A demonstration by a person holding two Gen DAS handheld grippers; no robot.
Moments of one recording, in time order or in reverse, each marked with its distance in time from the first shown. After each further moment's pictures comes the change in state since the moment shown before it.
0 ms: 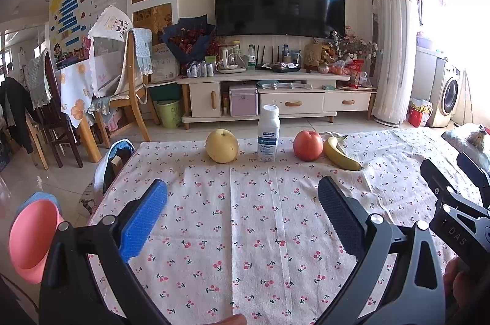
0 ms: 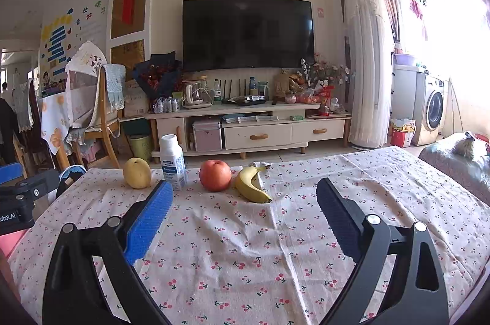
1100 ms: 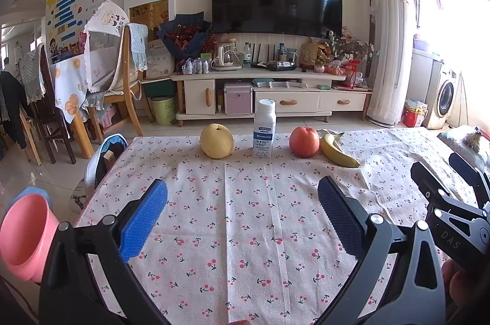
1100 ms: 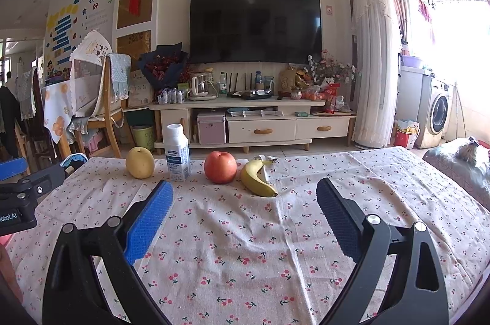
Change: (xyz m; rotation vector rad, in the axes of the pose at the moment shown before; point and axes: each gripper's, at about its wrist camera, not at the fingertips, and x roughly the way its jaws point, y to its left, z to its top) left arm 0.014 -0.003 -0.006 -0.013 0.011 -0.032; right arm 0.017 0.013 -0.010 -0.039 0.034 0.019
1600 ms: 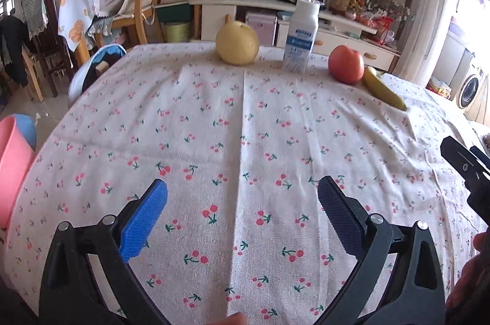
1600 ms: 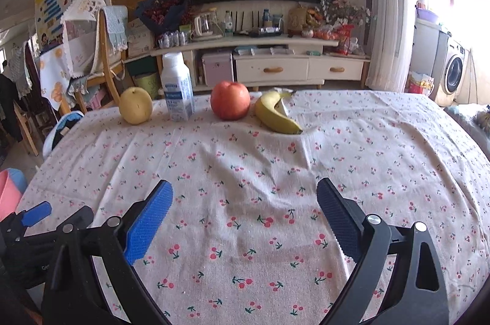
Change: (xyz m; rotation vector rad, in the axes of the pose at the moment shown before) left arm 0.110 0.021 -0.084 -0.131 0.327 0.065; right arm 0.096 0.017 -0.044 0.006 0.367 0.016
